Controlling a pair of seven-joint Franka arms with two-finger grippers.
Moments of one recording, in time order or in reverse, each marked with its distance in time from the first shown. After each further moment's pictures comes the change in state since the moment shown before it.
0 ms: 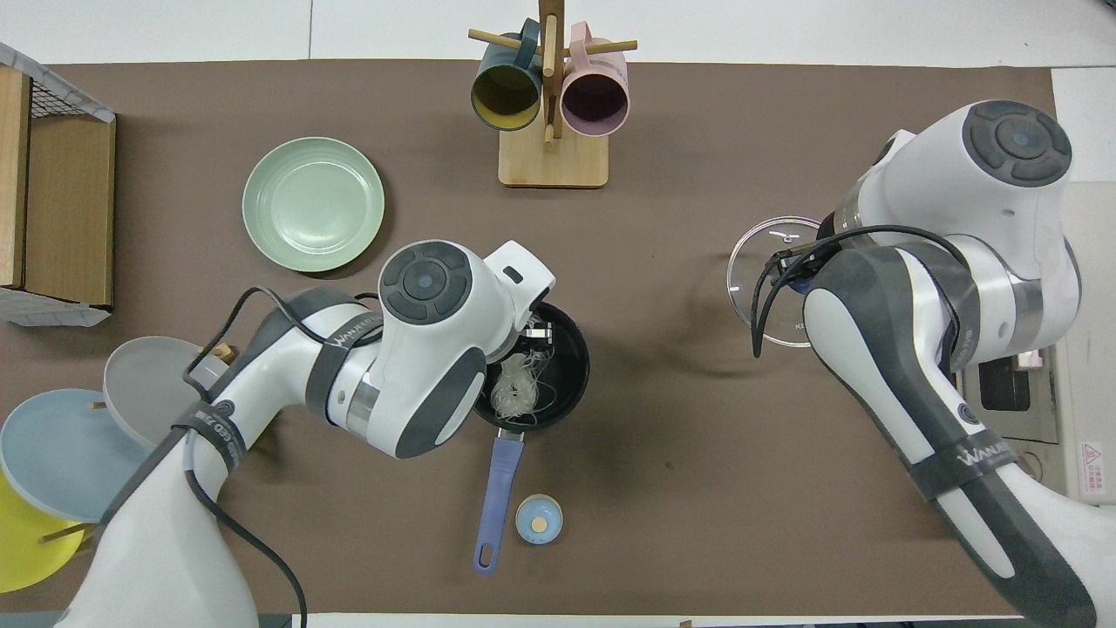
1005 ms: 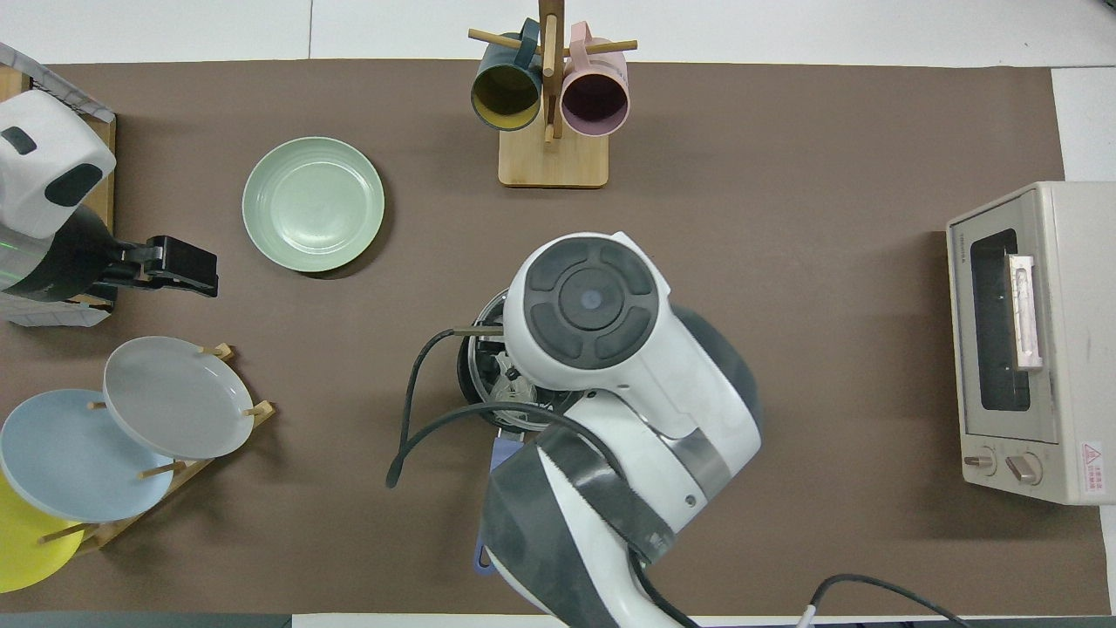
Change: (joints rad) left arm 0.374 -0.227 0.006 0.106 0.076 -0.386 0.376; right arm 0.312 0.080 0.228 0.113 -0.028 0.096 0.831
